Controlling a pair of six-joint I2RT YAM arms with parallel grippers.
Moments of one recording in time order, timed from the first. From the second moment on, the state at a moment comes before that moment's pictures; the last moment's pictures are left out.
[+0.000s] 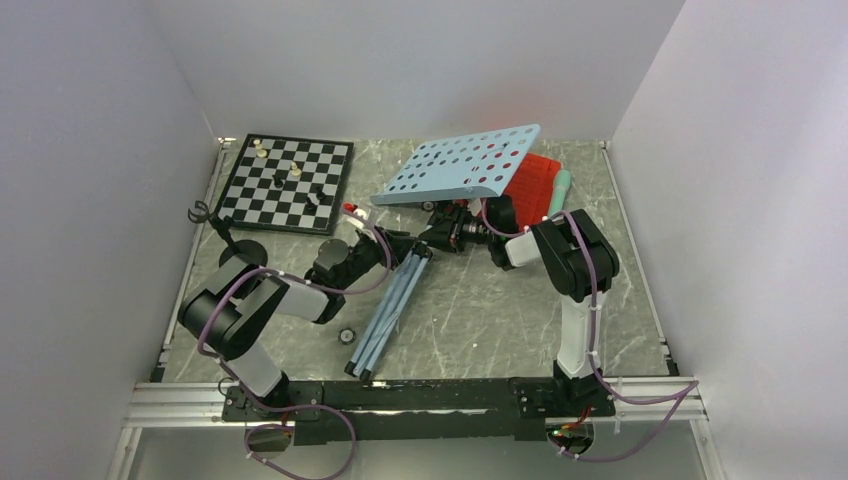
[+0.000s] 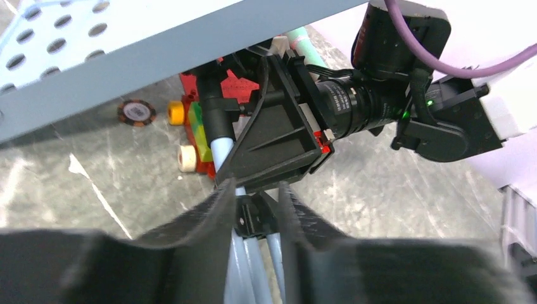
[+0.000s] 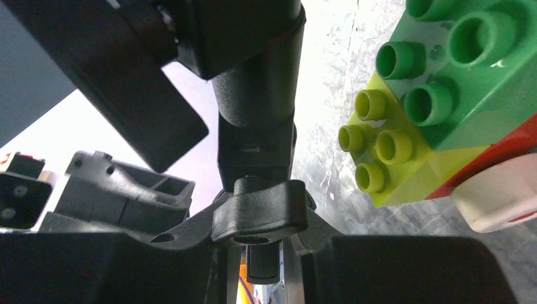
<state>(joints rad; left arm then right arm) -0.60 1.65 0.46 1.24 0.20 -0.41 0.36 2.04 0.89 0.83 -0.85 1.19</state>
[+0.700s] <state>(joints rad) -0.61 1.68 0.58 0.83 0.43 -0.42 0.29 2.04 0.86 0.77 -0.93 1.09</state>
